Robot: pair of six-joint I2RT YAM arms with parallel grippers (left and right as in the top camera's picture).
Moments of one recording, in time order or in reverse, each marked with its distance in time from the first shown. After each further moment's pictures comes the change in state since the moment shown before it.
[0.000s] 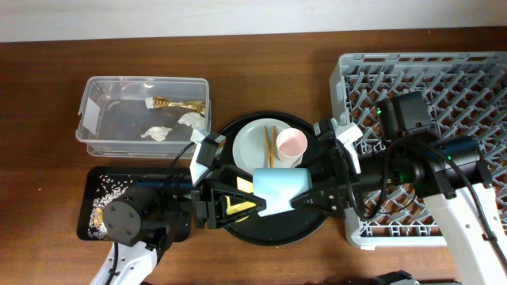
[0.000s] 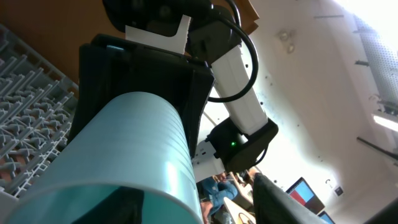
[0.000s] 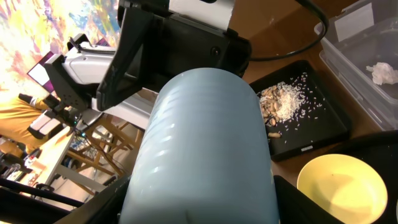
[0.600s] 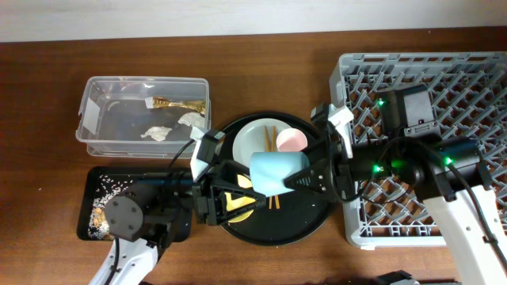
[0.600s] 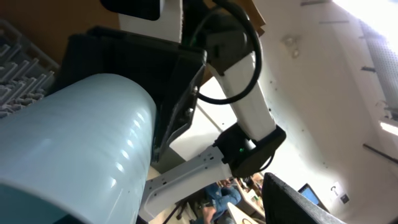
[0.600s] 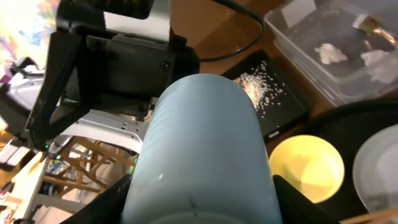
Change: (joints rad) left arm 0.007 0.016 0.000 -0.016 -0.013 0.024; right arm 0.008 -0.006 0.001 0.197 0.180 0.325
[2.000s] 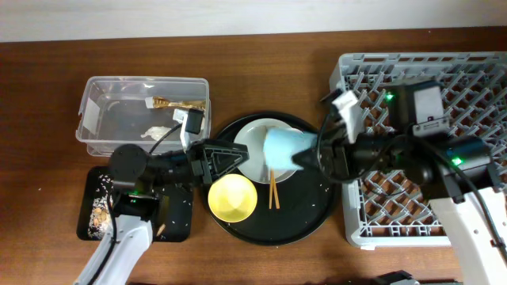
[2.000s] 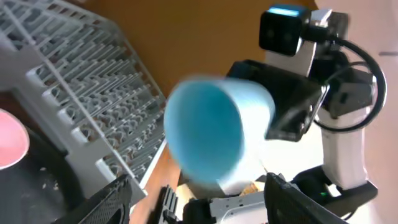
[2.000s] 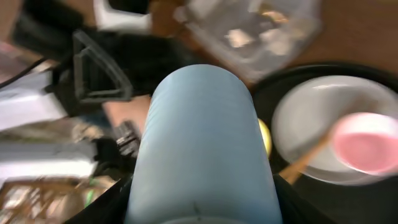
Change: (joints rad) left arm 0.209 0.158 0.004 -0.362 0.004 0.356; right arm -0.024 0.001 0.062 0.021 0.341 0.197
